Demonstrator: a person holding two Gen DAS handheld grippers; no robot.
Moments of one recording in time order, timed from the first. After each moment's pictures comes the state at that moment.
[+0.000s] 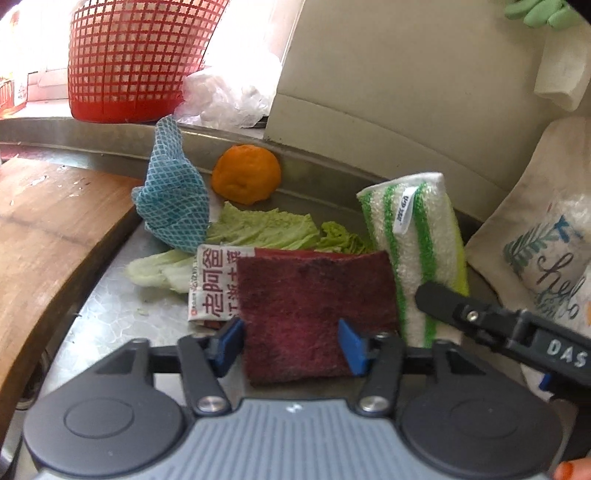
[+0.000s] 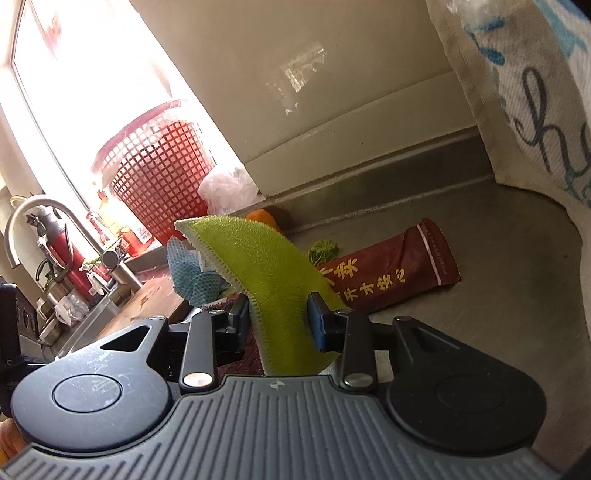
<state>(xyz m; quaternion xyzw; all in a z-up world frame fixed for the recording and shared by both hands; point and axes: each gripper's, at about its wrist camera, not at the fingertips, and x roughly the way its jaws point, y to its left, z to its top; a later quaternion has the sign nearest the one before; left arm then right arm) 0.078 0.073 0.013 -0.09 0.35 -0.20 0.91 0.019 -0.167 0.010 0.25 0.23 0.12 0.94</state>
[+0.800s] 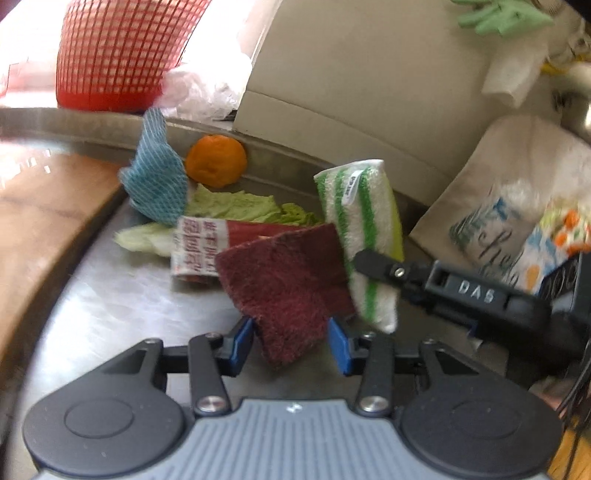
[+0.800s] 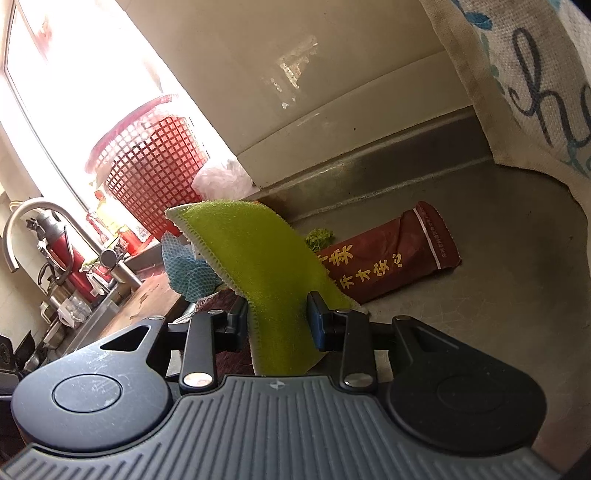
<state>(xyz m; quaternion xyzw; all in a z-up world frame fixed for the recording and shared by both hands) 0.036 0.094 0.019 -0.08 0.35 -0.26 0.90 0.018 -0.166 0.002 0.26 0.23 0.11 0.93</state>
